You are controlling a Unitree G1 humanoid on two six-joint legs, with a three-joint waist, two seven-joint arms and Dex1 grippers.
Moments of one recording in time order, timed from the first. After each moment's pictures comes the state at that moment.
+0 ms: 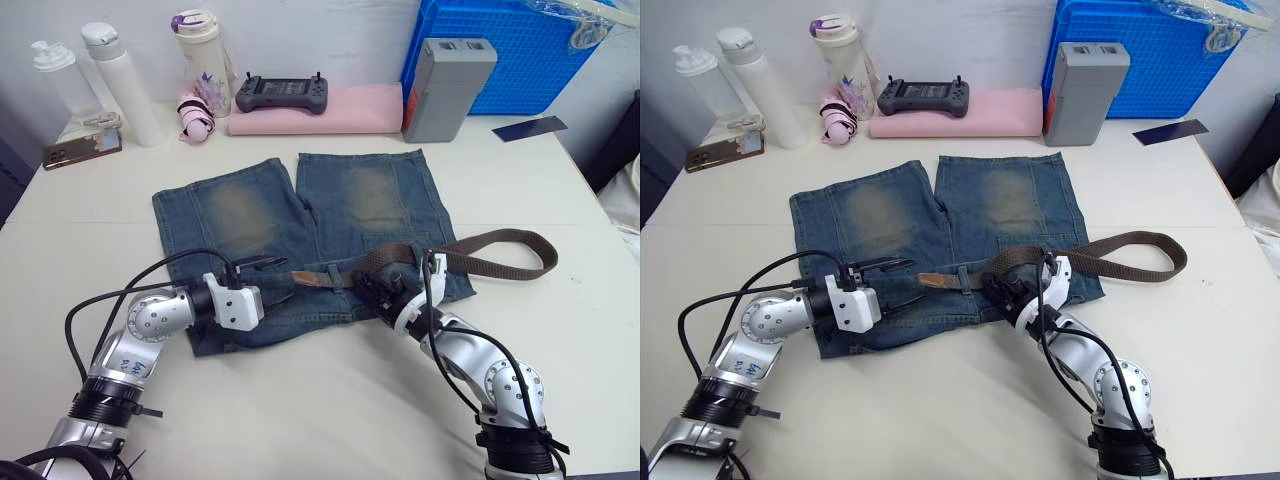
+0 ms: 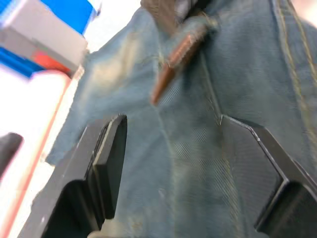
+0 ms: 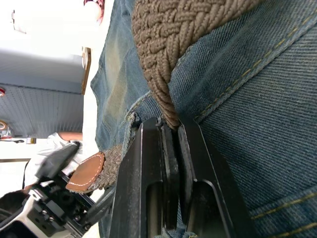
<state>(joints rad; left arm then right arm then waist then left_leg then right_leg) -0.33 0.63 -0.10 0.13 0.11 -0.62 -0.68 -0.16 -0.18 -0.06 -0.29 1.56 0.74 -0.33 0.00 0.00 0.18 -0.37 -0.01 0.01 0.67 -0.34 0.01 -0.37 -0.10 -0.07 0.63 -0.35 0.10</state>
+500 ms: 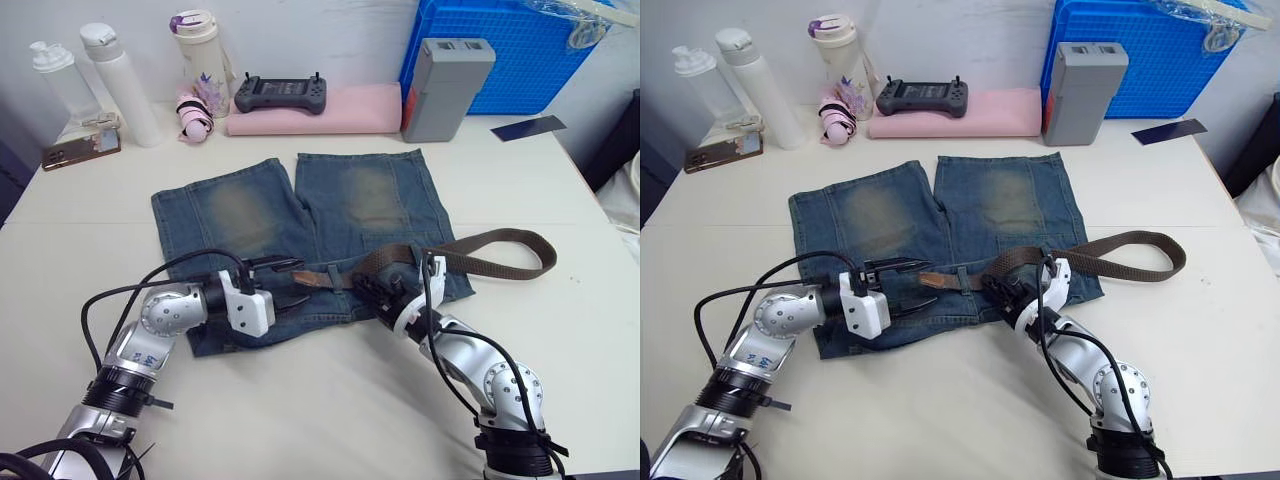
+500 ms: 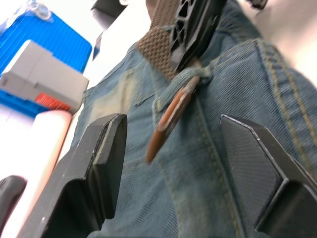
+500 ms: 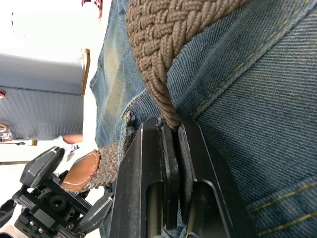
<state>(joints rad) -0.37 0.61 -0.17 0.14 0.10 -0.68 -0.73 -0.15 -0.17 -0.06 -0.30 1.56 0.74 -0.34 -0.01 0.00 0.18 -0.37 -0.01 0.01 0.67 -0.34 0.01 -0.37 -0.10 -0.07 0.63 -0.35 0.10</state>
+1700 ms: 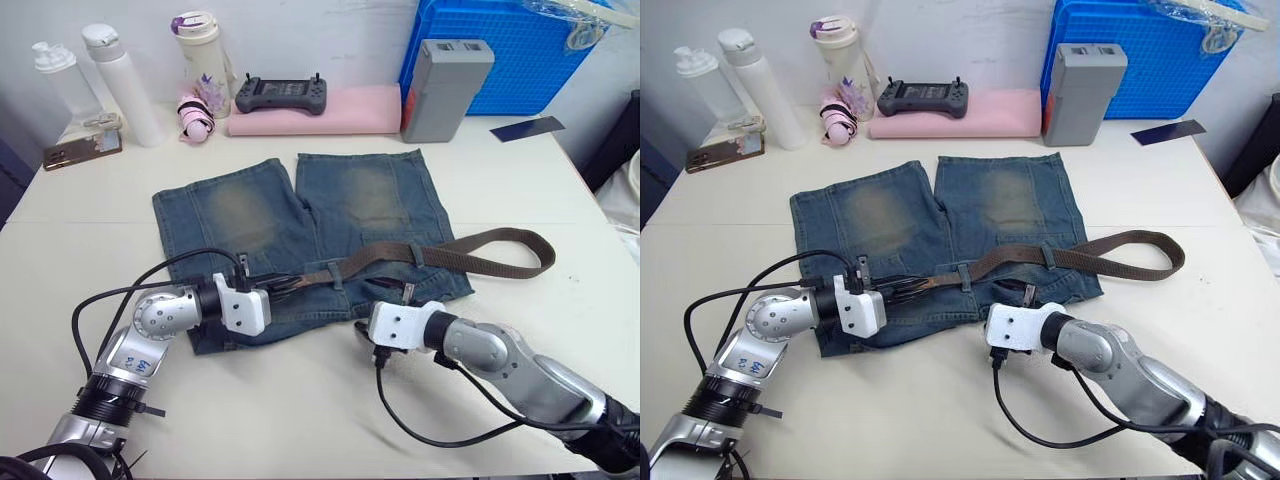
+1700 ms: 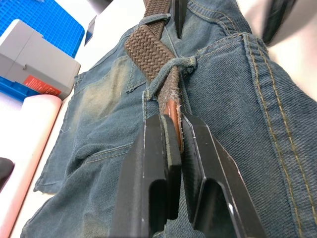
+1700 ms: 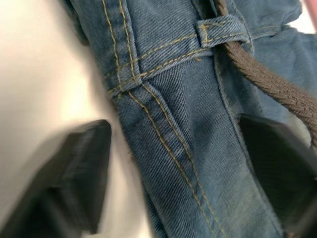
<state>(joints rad) -0.32 0.65 -0.15 0.04 0.07 -0.55 -0.73 -0.29 -0.88 0.59 -0.50 -0.09 0.34 0.37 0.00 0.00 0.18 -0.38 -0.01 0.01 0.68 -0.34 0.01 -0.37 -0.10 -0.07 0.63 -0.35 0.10</state>
